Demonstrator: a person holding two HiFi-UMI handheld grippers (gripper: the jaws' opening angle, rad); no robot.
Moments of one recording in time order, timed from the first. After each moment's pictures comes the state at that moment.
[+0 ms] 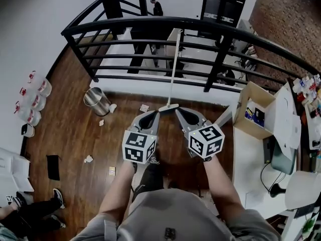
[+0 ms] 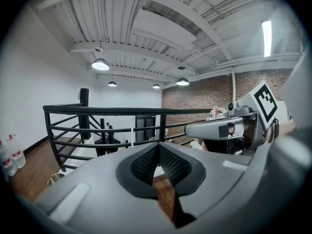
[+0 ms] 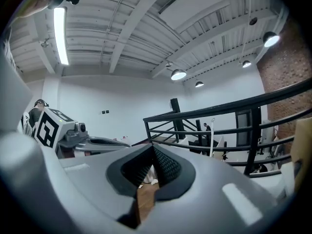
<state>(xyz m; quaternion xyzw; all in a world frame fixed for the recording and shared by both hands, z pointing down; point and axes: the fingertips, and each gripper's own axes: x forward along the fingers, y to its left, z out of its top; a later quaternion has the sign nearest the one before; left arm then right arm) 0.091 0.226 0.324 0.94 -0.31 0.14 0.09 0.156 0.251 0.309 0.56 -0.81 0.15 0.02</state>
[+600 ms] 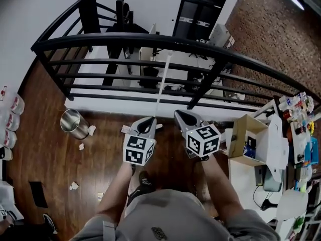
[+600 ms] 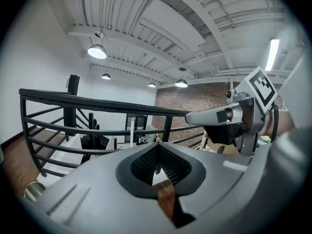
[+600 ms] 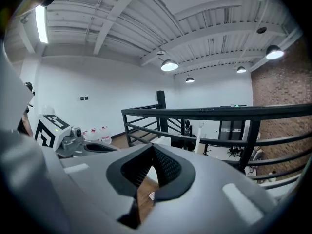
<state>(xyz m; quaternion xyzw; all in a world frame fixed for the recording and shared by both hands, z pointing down) 0.162 0.017 0.370 0.95 -0.25 0.13 0.13 0.234 0.042 0.325 0.62 -0.76 0.16 0.10</state>
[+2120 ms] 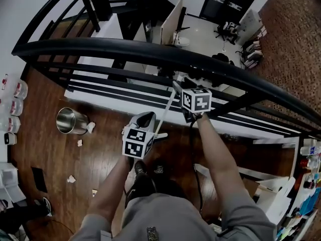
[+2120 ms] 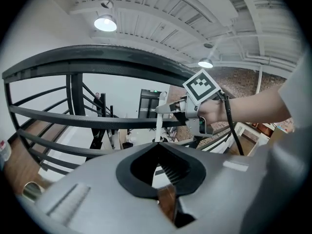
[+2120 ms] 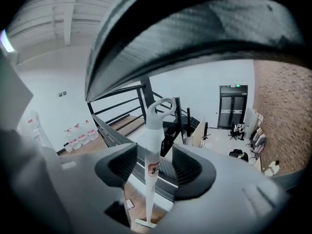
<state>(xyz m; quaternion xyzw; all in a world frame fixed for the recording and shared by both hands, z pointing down) 0.324 -0.250 0.503 0.90 -0.31 0.24 0.19 0.469 -0.356 0.511 0.60 -0.74 0.26 0.15</state>
